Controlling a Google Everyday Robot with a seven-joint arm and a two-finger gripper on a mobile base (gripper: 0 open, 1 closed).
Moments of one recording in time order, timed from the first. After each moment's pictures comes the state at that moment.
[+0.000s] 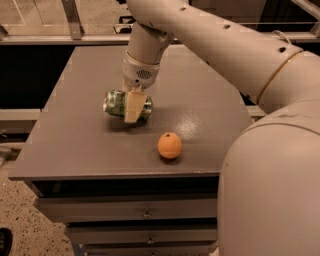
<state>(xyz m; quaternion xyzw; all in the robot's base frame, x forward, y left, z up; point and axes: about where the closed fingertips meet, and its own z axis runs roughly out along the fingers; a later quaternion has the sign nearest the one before) 0.583 0.067 0.846 -0.76 0.62 0.15 0.10</state>
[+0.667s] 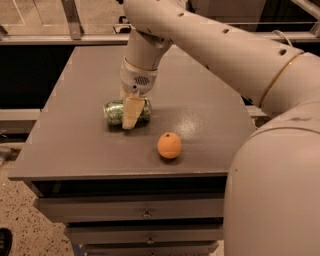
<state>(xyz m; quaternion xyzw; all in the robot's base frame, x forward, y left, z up) 0.573 0.073 0.837 -0.76 0.62 0.16 0.10</state>
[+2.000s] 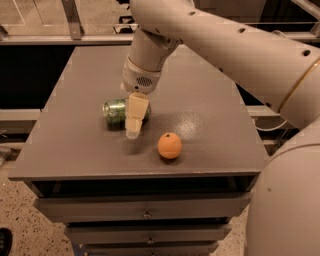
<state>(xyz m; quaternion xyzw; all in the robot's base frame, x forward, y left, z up) 0.566 0.067 0.848 -0.74 0.64 0.15 0.13</state>
